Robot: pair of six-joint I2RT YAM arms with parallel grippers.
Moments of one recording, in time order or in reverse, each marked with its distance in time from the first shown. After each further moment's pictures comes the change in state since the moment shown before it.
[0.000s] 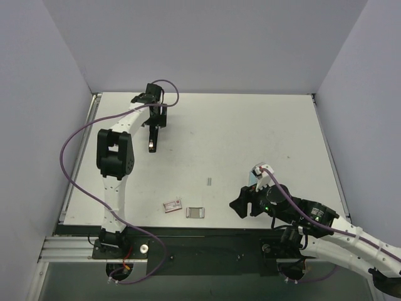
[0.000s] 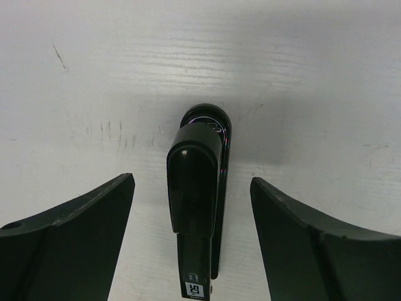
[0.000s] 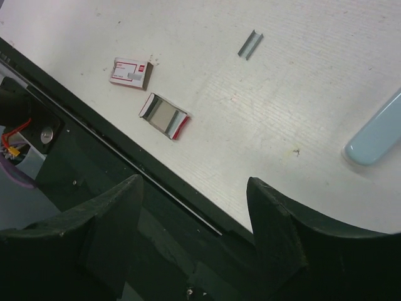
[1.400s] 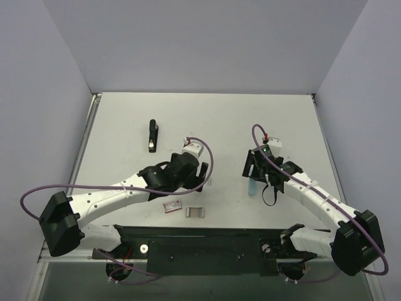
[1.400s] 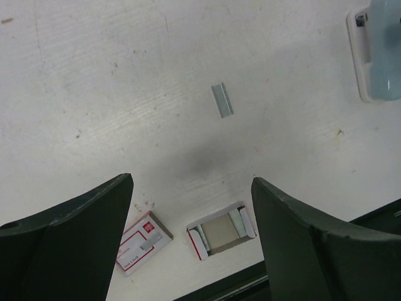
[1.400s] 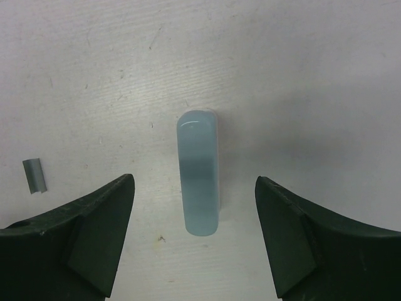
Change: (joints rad) left arm -0.756 -0.963 -0.982 0.279 -0.075 -0.323; right arm -0.532 0.594 0.157 0.035 0.185 0.055
